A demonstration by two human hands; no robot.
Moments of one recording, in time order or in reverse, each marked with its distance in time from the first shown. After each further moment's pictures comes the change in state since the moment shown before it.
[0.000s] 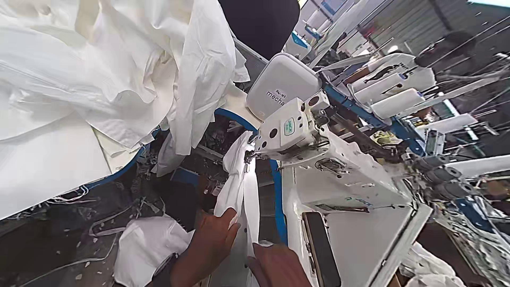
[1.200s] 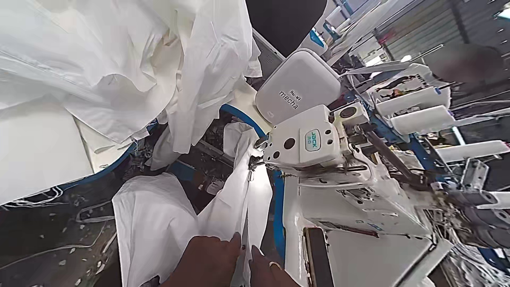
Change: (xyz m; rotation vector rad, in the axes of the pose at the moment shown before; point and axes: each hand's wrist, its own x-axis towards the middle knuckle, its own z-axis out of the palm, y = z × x) left_hand -0.002 0.003 -0.006 0.279 0.170 0.278; right_hand 0.012 -0.024 0.023 -0.223 0.673 -0.010
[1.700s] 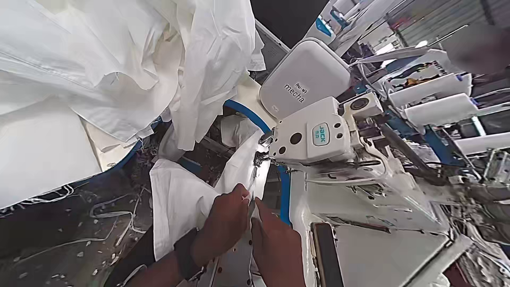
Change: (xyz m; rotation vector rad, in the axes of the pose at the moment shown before) left_hand 0.056 -0.019 0.004 -0.531 -0.329 -0.485; right_hand 0.045 0.008 0.021 0.136 0.063 0.159
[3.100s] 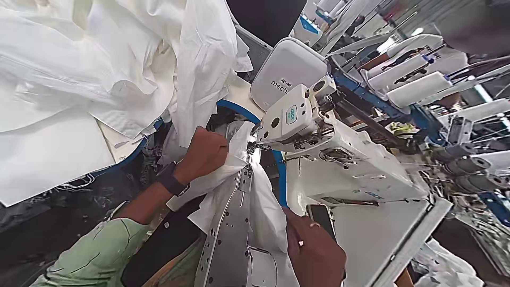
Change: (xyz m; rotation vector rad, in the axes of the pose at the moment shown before) left_hand 0.056 -0.010 -0.074 0.453 0.231 0.470; right_hand -0.049 0.066 -0.013 -0.033 0.309 -0.087
